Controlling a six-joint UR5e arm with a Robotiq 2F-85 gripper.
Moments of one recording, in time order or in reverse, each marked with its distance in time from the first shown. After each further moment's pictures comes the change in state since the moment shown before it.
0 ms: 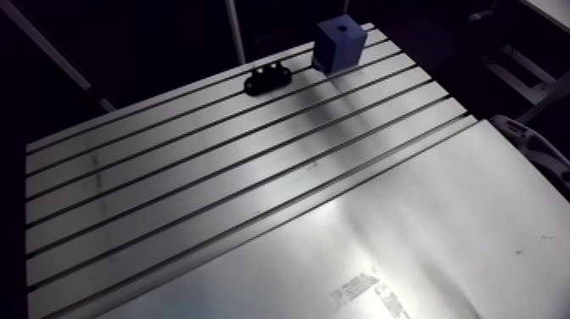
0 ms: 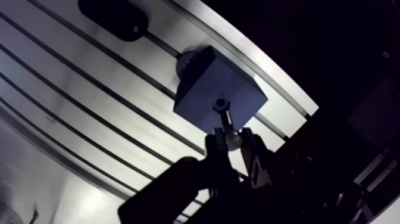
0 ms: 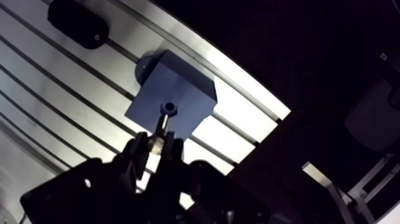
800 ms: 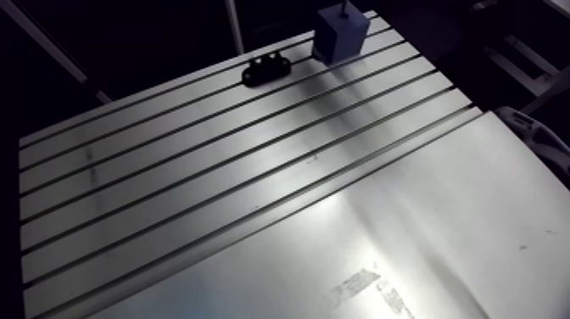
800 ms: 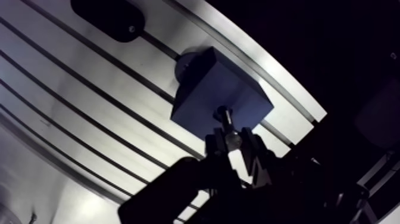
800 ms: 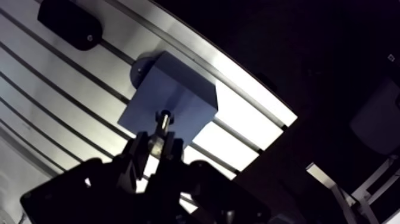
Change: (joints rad) arm -0.003 0.032 0.001 -0.009 -0.001 -0.002
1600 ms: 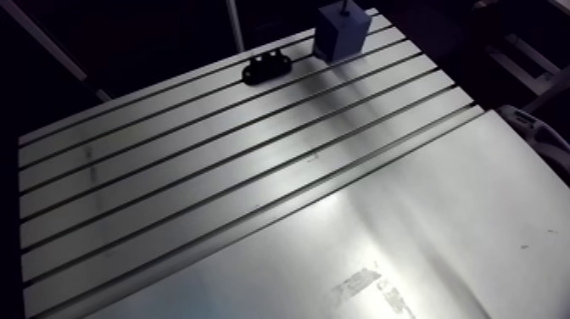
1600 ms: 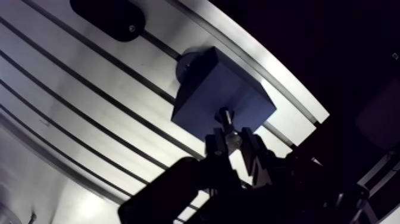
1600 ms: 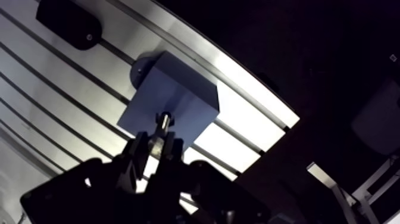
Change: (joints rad) arm 0.002 0.005 0.002 0.000 -0.004 0.000
